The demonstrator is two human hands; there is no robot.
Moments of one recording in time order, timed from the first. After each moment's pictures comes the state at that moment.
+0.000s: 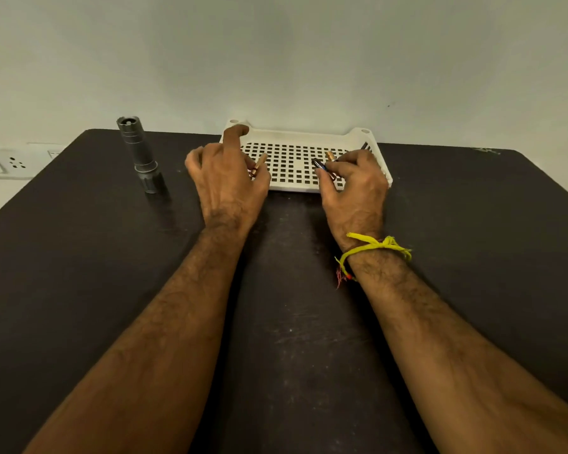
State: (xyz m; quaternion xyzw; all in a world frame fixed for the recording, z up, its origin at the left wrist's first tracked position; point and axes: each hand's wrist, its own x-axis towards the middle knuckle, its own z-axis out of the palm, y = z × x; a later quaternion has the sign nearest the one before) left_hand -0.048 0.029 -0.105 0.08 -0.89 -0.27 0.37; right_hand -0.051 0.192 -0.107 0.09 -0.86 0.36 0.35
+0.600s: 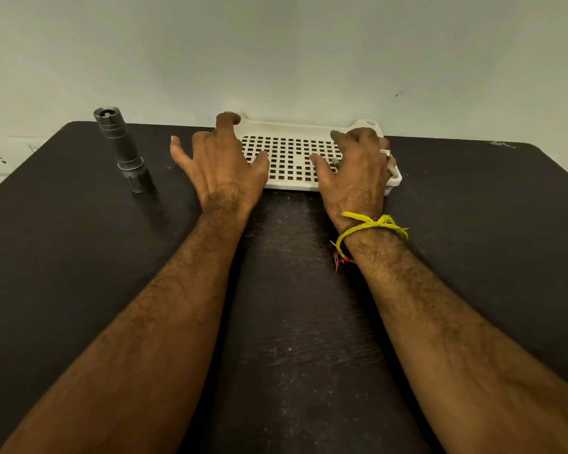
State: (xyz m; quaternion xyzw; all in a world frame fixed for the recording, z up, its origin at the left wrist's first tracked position) left_hand -0.084 0.027 -0.111 0.15 -0.90 -0.25 0.32; right_hand -0.088 0.189 -0.107 0.04 -0.92 0.26 0.29
